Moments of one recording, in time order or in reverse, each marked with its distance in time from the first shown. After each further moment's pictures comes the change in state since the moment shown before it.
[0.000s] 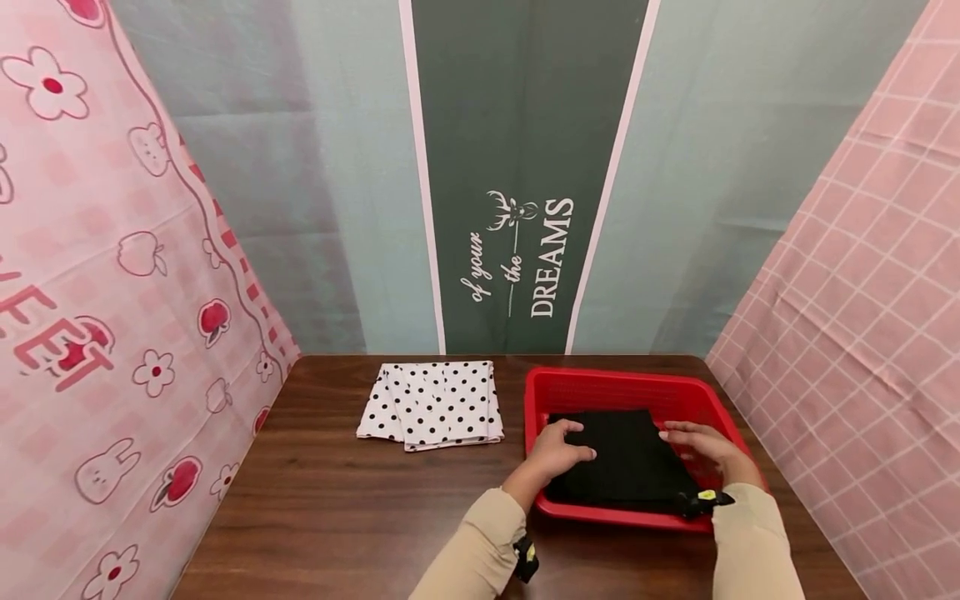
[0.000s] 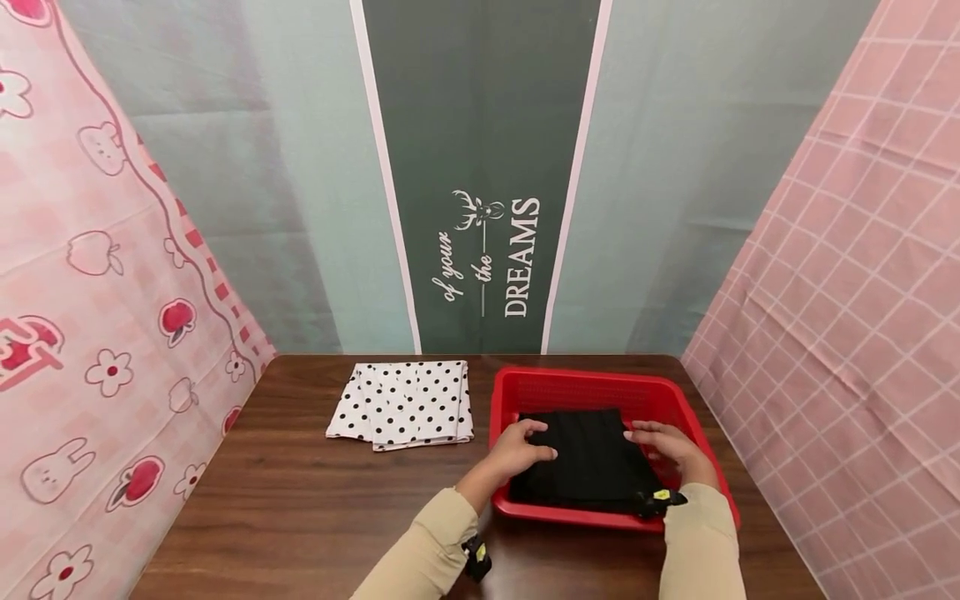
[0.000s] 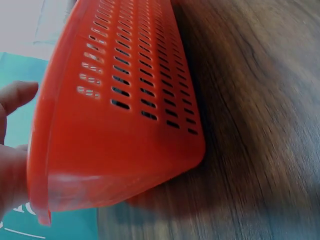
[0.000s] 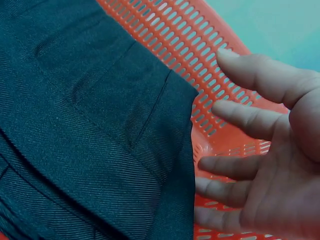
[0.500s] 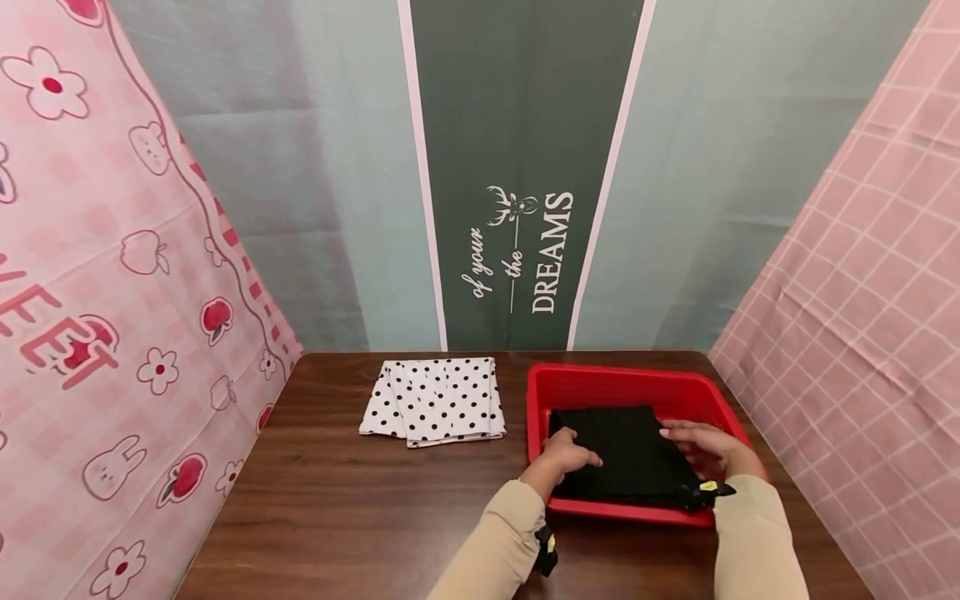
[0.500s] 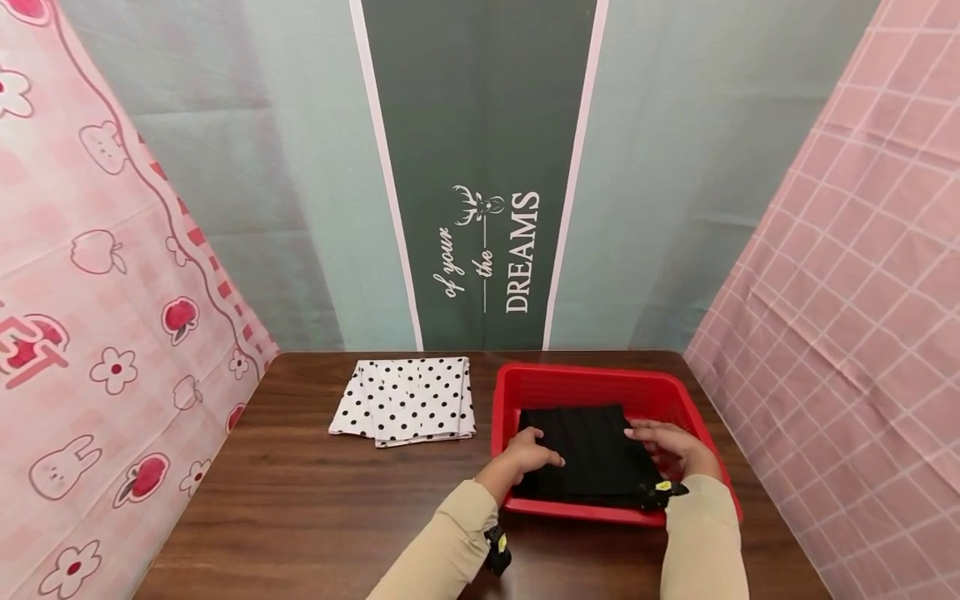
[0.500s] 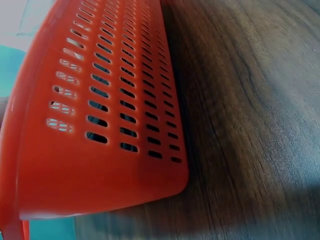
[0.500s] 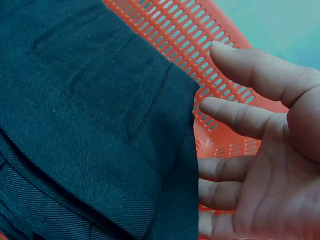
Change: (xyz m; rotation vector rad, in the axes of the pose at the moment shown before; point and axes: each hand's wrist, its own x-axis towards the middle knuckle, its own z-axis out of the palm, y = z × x) left_hand 0.007 -0.010 0.024 0.049 0.027 -0.259; right_hand -0.001 0.005 0.002 0.122 -0.089 0.113
